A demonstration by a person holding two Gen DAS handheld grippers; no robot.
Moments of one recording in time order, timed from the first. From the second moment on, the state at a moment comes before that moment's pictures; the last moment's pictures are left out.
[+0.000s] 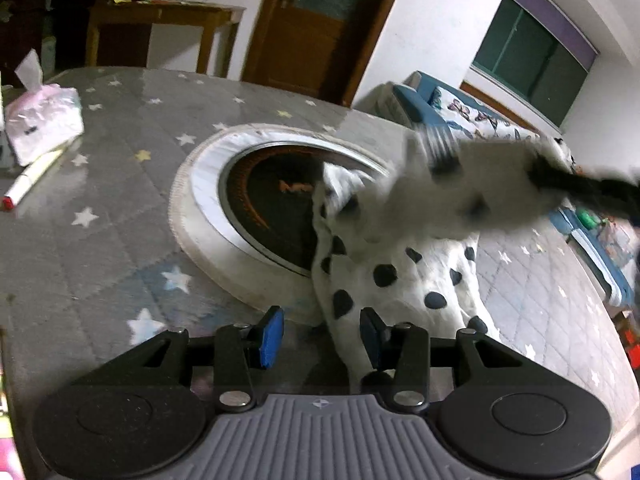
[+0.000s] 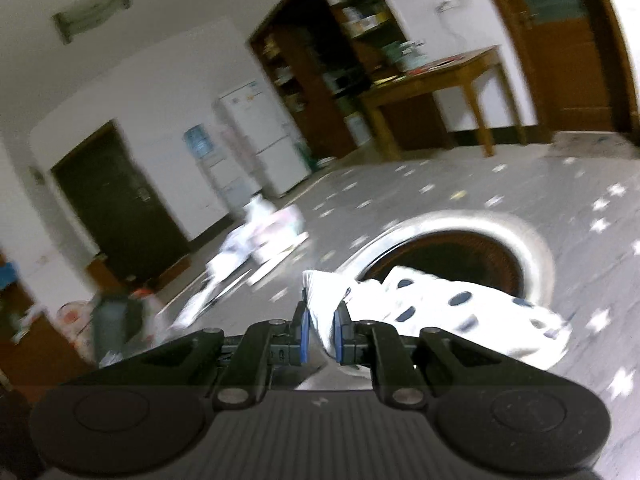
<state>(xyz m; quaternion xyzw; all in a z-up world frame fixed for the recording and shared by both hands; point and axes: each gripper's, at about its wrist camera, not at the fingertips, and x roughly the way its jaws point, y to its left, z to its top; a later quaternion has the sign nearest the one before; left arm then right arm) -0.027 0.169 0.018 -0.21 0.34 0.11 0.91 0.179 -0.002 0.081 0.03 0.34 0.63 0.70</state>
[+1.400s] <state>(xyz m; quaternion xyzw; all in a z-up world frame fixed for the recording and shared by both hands) -0.020 0.173 0.062 -0.19 0.28 0.08 0.94 0.105 0.006 0.043 -0.17 0.31 0.62 0.70</state>
